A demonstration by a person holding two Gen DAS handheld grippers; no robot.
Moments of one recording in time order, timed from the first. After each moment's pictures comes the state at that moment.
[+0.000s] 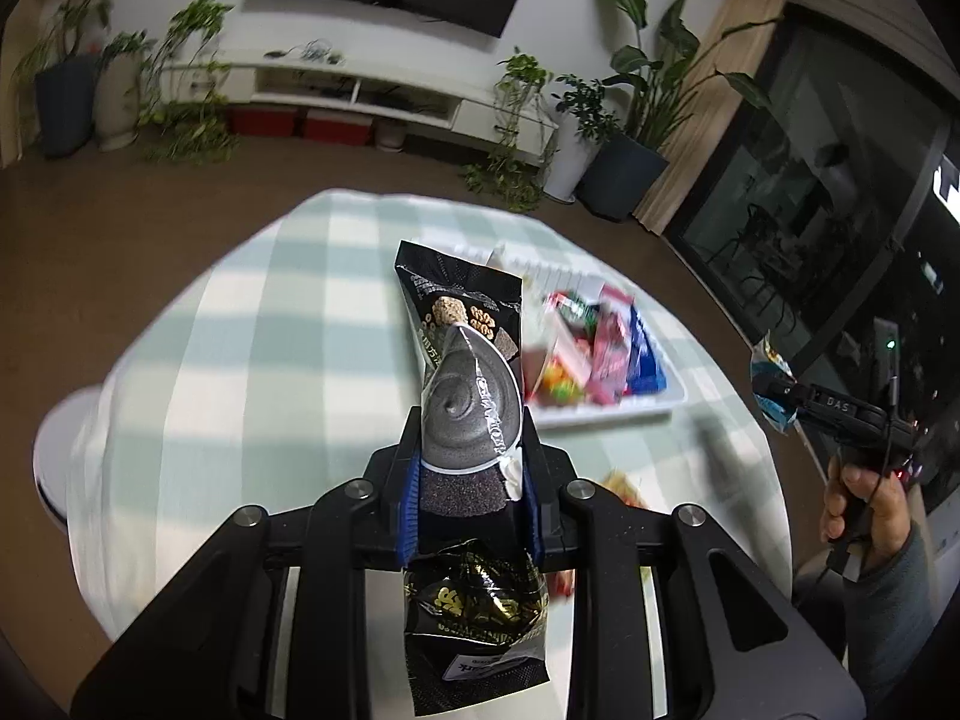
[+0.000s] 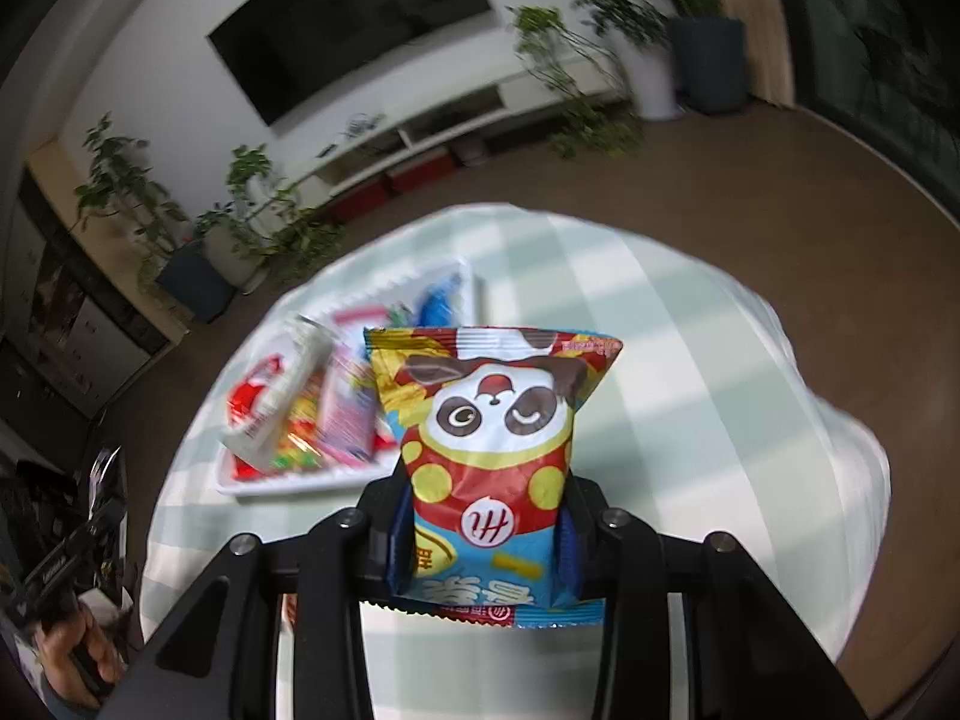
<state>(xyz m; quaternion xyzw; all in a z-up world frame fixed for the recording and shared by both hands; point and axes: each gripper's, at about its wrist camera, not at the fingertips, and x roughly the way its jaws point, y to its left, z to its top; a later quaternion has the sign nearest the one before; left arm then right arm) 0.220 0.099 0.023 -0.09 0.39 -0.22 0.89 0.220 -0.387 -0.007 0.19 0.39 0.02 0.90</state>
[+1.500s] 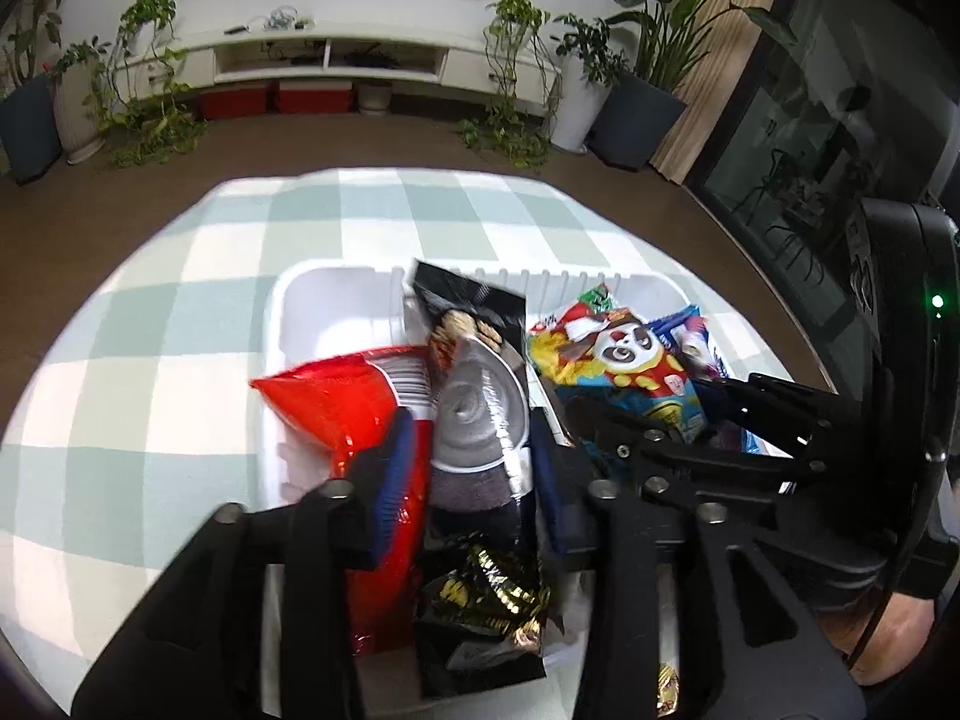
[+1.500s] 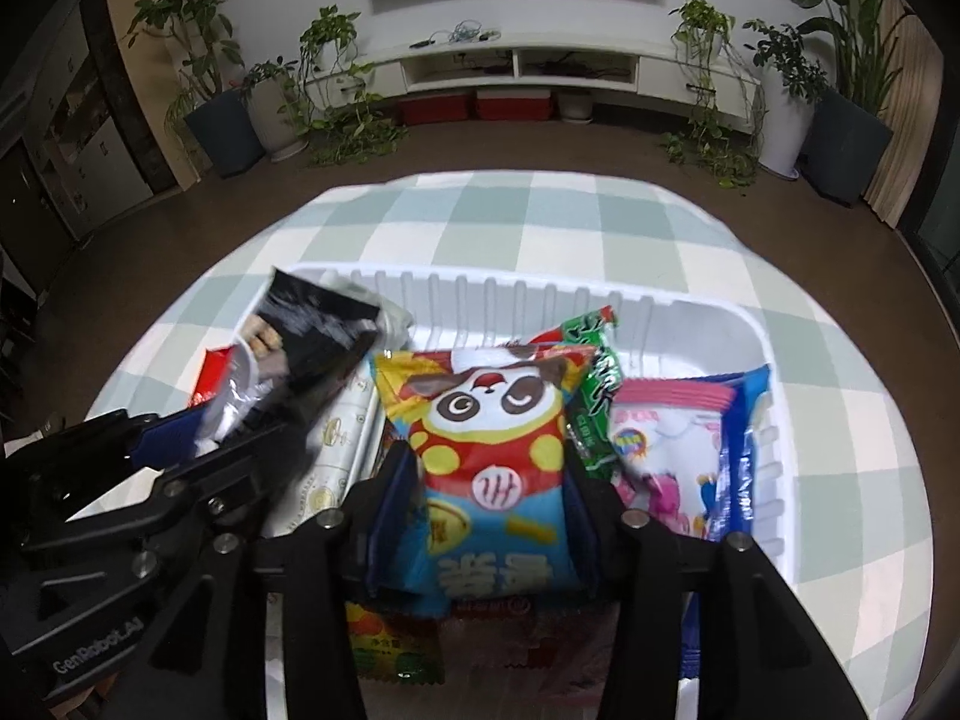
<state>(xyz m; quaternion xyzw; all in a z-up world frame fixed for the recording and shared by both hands) 0.375 -0.022 -0.055 -0.04 0.44 -0.22 0.87 0.384 -0.241 -0.061 0.01 0.46 0.07 0.89</state>
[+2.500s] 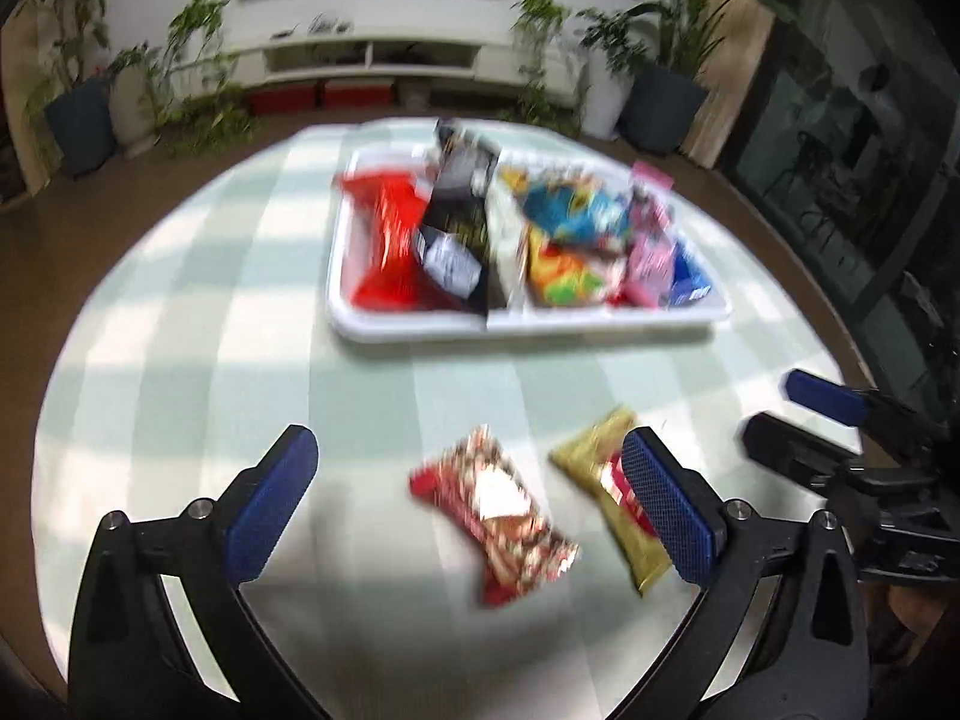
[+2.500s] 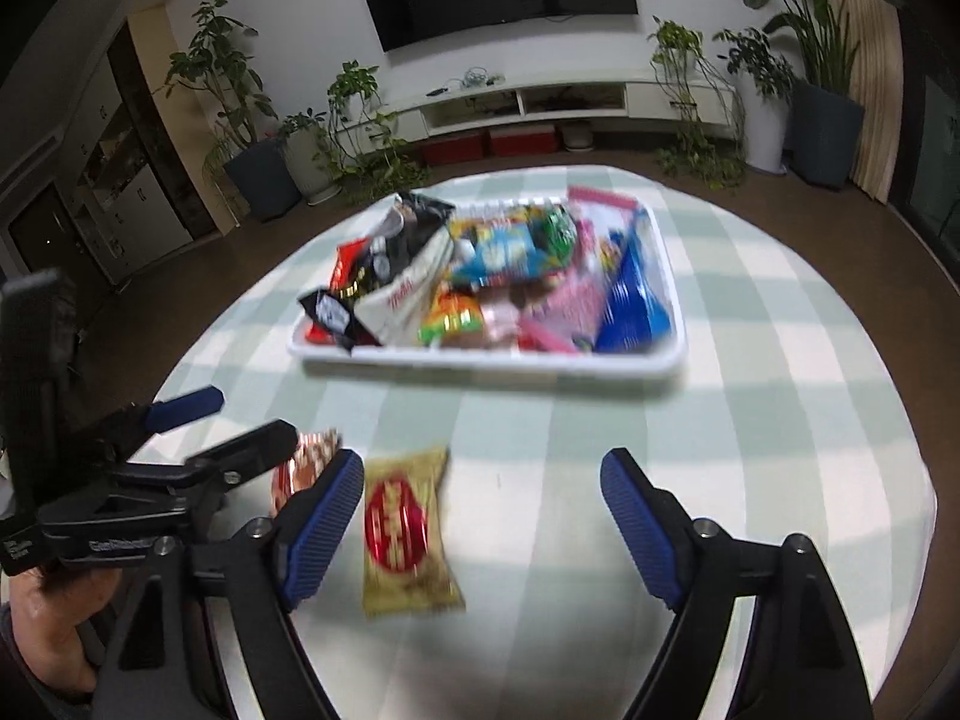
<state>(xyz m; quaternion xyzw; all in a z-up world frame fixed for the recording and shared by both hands) 0.199 -0.001 -0.055 -0.01 0.45 -0.15 0.88 0.196 -0.270 -0.039 0.07 0.41 0.10 0.91</state>
